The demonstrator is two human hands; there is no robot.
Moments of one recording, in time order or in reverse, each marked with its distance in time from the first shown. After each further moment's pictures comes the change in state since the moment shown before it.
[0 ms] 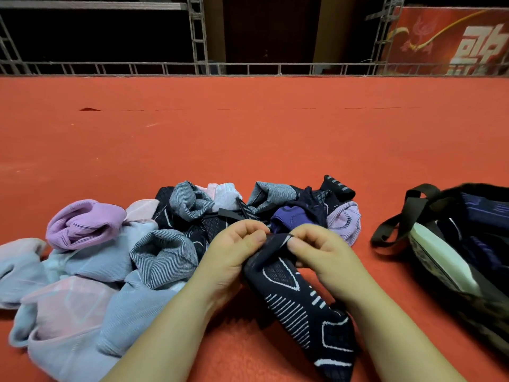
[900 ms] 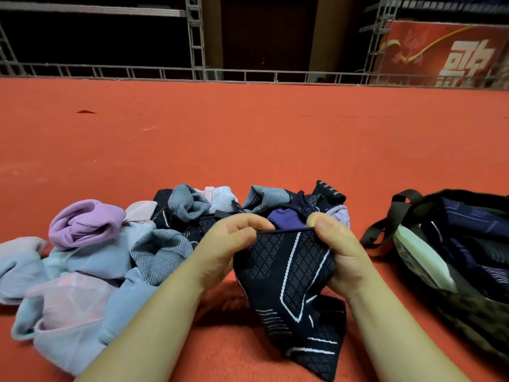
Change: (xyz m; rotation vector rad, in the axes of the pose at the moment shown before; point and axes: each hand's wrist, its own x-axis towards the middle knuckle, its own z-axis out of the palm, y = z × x) left_hand 0.000 0.021 -0.003 0.149 -0.261 0.067; right_hand -0.002 -0.014 -0.013 0.622 -0.072 0.020
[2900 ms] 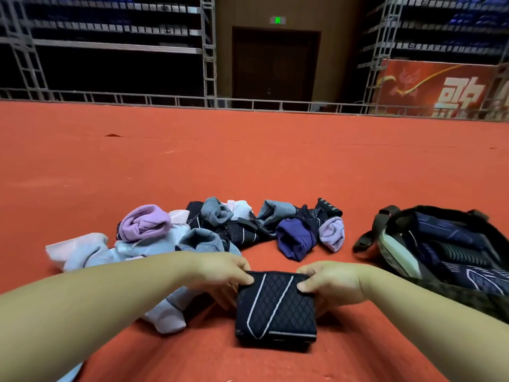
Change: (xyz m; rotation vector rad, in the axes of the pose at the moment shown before) left_hand -0.059 0.028 -0.018 0.711 -0.191 -0.751; right_hand -0.045 -0.006 0.004 -0.703 -0.318 0.773
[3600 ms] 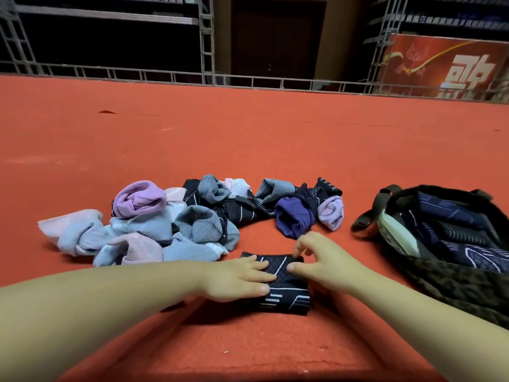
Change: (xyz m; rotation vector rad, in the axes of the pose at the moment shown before) left_hand 0.009 -0.015 0.034 0.723 -0.028 0.255; right_hand 0.004 0.007 0.014 -0.793 0.642 -0.323
